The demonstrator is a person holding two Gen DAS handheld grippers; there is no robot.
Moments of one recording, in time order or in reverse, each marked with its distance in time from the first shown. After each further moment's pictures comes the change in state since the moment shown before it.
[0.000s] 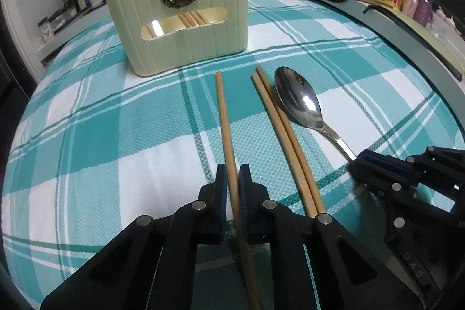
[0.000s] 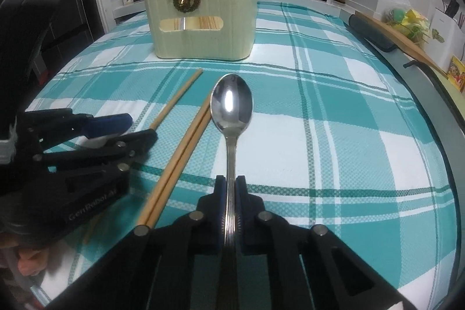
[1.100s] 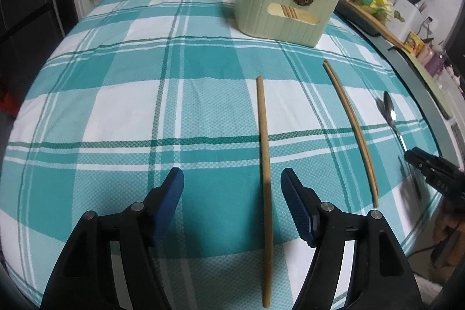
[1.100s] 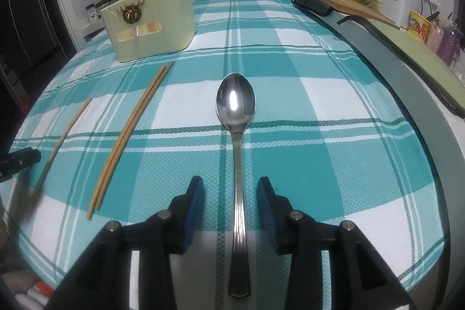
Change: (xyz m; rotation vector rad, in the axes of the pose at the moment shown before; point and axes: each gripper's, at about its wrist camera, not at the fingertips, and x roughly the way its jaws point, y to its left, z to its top) left arm -0.066 0.117 -0.073 -0.264 0.053 -0.064; right arm -0.048 -0.055 -0.042 0.166 0.029 -0.063
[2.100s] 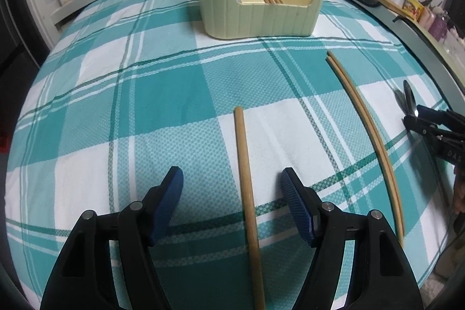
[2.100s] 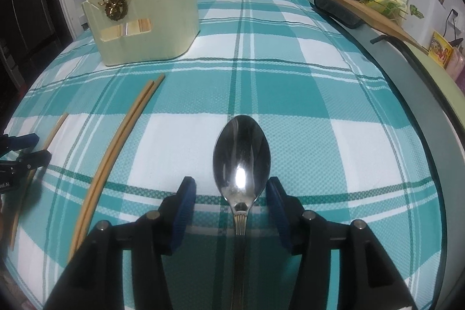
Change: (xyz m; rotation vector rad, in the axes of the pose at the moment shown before) left arm 0.061 -0.034 0.051 0.176 0.047 0.045; right arm 0.057 0.009 0.058 -0.087 0.029 -0.010
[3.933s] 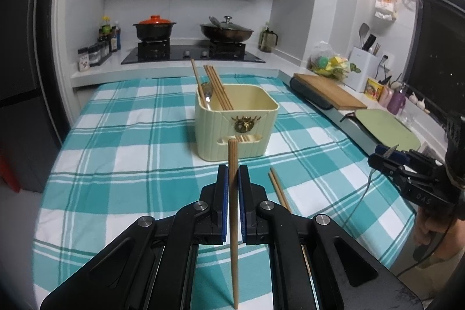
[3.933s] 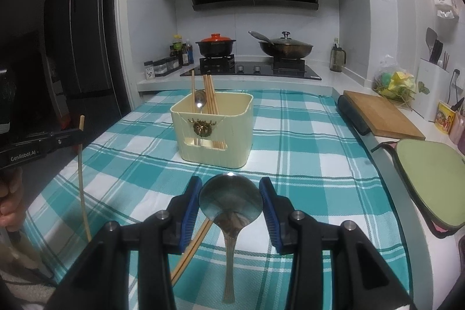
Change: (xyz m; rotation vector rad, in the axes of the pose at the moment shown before) left arm -0.176 0.002 0.013 -0.060 -0.448 -0.104; right arm -0.153 0.029 0.026 -0.092 -0.412 0.158
